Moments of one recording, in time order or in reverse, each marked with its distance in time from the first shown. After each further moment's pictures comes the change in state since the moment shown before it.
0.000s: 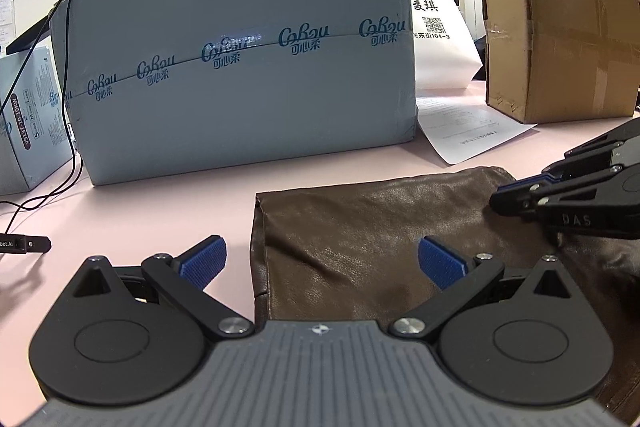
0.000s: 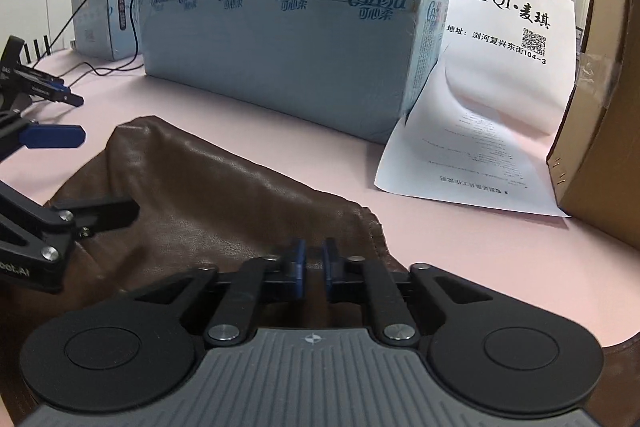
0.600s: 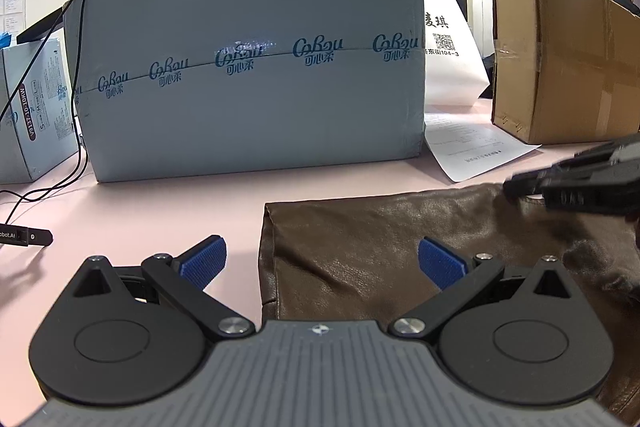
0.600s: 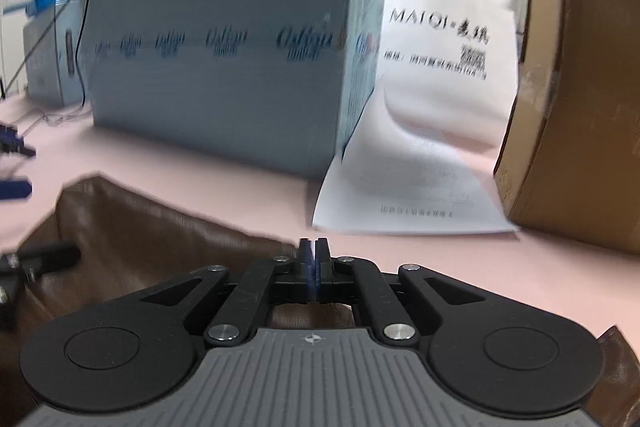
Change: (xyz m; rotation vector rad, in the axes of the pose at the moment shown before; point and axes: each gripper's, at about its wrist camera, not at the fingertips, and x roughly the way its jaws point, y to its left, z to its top) left arm -0.004 0.007 0.003 -0.044 -0.028 0.001; right arm 0.000 -0.019 0.008 0.084 -0.040 -0.090
